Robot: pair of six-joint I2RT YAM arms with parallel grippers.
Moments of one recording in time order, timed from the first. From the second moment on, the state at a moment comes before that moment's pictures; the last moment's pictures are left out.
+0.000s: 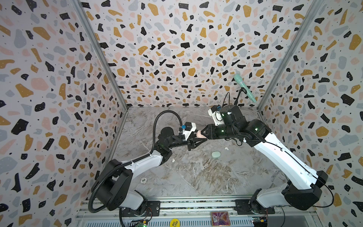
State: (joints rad) left arm -0.60 1.45 0.77 0.80 0.83 -0.12; right arm 0.79 1.41 1.68 -0.98 -0.17 0.55
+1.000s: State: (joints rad) left arm -0.63 1.43 0.77 0.76 0.83 -0.05; right arm 0.77 1.47 1.71 -1.07 -0.24 0.59
